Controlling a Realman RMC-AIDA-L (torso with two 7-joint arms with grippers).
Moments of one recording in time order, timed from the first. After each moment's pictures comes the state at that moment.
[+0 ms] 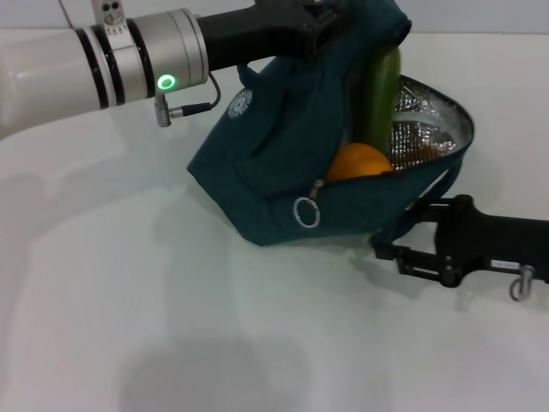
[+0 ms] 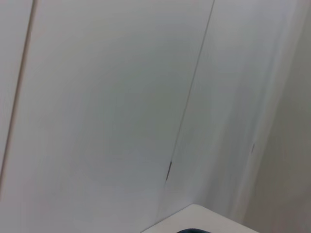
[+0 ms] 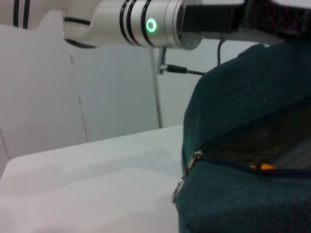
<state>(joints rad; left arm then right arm) -0.68 -2.09 1.23 0.71 1.38 1.09 -1.57 0.43 2.01 -1.25 -0.55 -1.49 -1.38 1.06</state>
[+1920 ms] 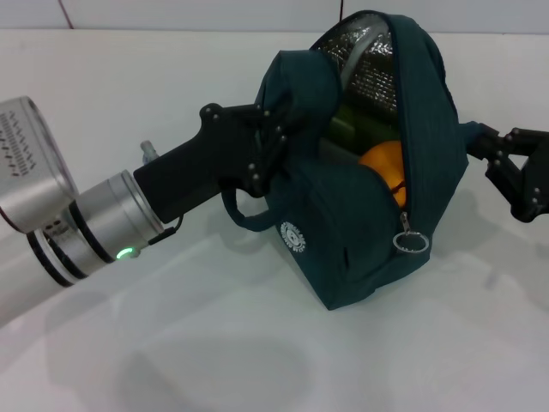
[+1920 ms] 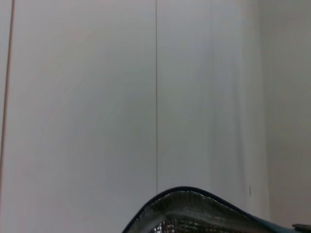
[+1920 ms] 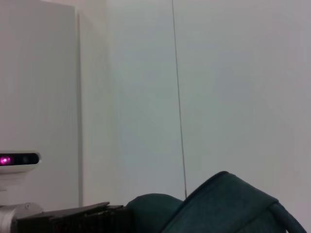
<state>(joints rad) -0.49 -2.10 1.43 0.25 0.82 1.47 -0.64 0.33 2.00 -1.17 -0.46 -1.10 -1.54 0.84</state>
